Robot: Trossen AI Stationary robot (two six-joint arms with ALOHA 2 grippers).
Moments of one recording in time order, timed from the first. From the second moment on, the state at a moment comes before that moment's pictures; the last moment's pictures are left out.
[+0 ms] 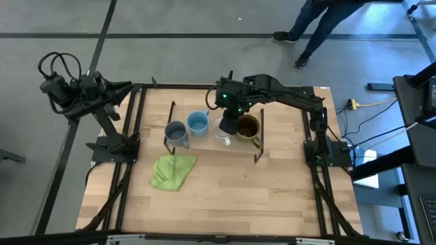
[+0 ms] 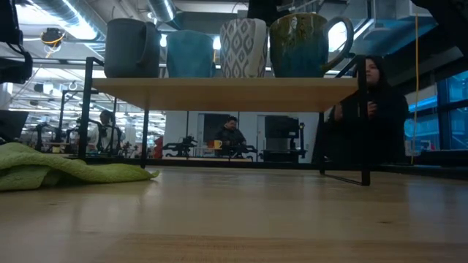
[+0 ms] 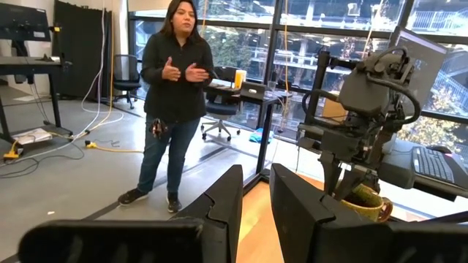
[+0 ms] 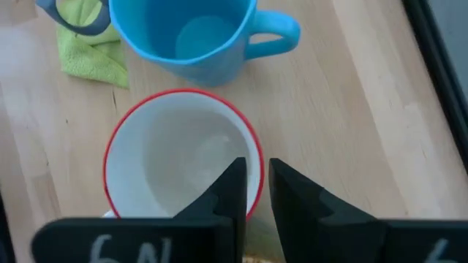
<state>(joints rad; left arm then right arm) -1.00 0.37 0.96 -0.03 -1.57 0.42 -0.14 2.03 2.36 -1.44 0.00 0.18</state>
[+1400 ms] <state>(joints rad) -1.00 0.37 0.96 -0.03 -1.57 0.43 -0.14 2.03 2.30 -1.43 0.00 0.20</state>
